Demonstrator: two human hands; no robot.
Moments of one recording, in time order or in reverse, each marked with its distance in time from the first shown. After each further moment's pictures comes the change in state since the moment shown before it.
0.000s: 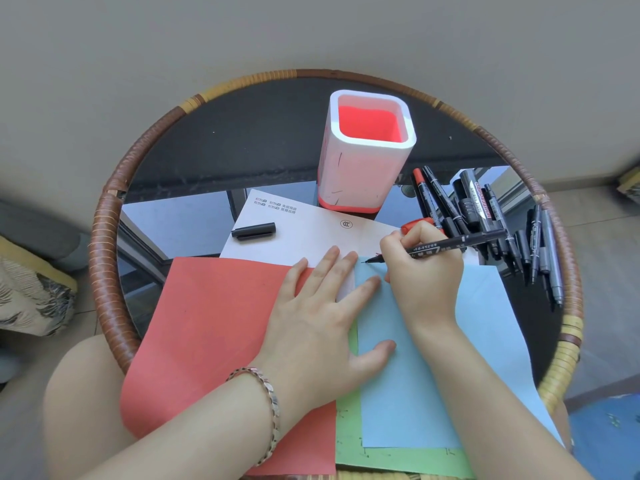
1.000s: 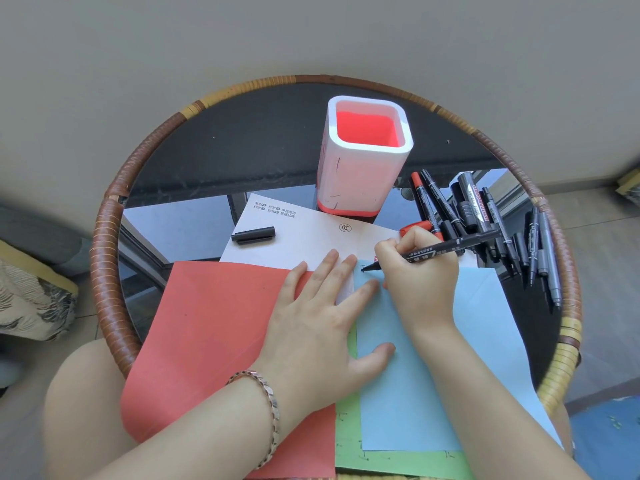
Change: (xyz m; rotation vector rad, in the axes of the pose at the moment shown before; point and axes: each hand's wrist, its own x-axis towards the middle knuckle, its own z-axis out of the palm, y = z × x) left_hand -0.001 0.000 0.001 0.034 0.000 -0.003; right_hand -0.002 -0.002 -0.001 0.046 -0.032 0.008
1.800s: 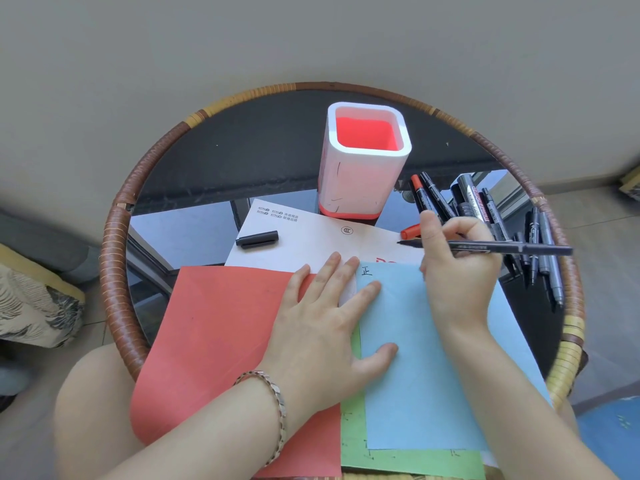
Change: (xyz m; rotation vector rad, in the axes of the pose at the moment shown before) left_hand 0.000 0.000 0.000 0.014 0.006 0.001; right_hand 0.005 -0.012 -0.023 0.269 0.087 0.056
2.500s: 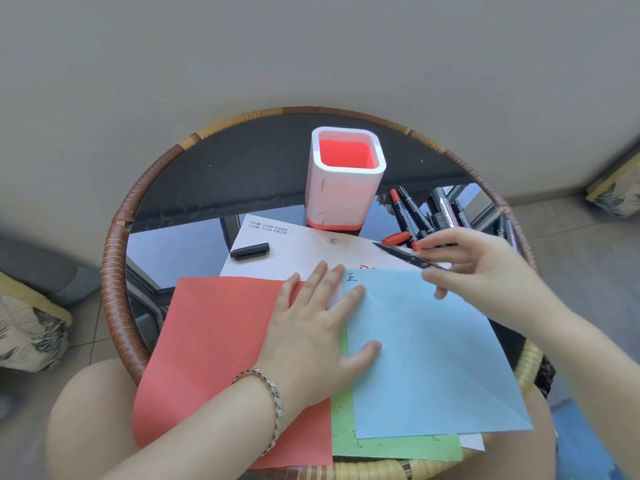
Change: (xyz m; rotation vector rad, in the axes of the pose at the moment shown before) left_hand 0.000 -0.001 0.003 0.031 0.021 0.029; right_hand 0.026 -0.042 -0.066 -0.469 -0.643 0.098
